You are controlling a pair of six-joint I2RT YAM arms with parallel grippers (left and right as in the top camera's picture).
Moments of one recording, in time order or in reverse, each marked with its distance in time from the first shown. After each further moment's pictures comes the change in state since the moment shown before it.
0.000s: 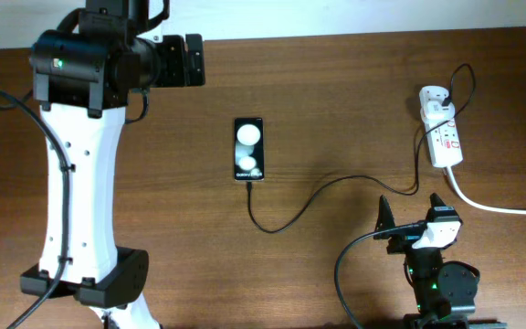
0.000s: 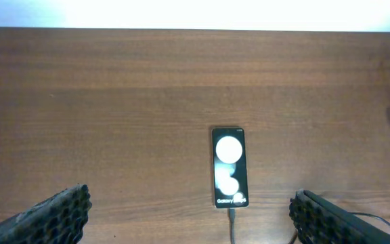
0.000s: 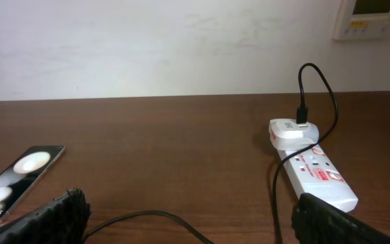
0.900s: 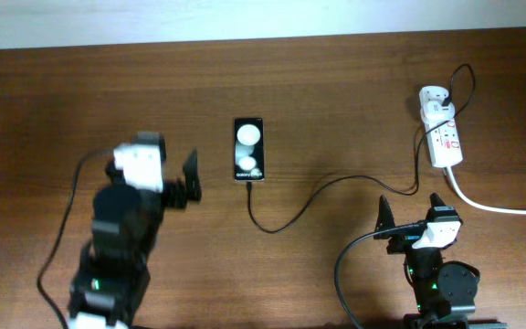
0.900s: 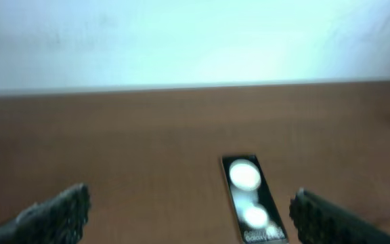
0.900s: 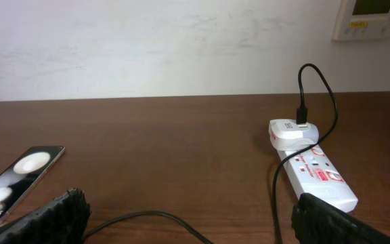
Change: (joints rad) left arm 0.005 -1.147 -1.941 1.390 -0.029 0.137; right arm 0.000 -0.001 0.000 0.000 0.000 -0.001
